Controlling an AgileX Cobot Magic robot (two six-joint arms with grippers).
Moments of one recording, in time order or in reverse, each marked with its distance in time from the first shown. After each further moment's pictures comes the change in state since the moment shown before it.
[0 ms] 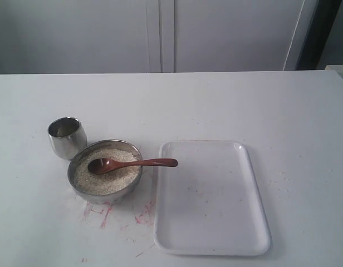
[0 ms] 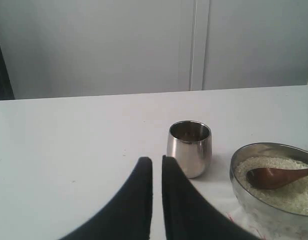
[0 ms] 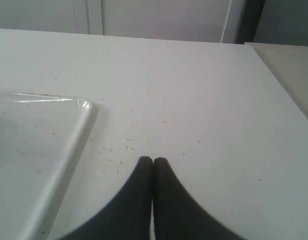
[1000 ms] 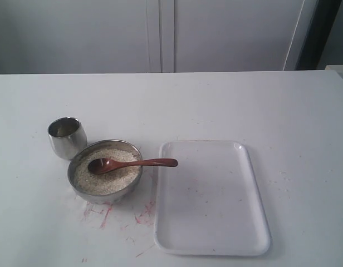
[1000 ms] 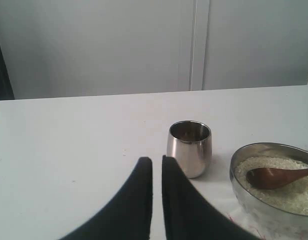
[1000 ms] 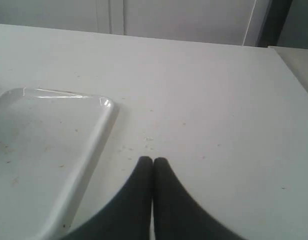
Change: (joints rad) left arm 0.000 0.000 0.000 0.000 0.000 0.000; right arm 0.073 0.000 0.000 0.000 0.000 0.010
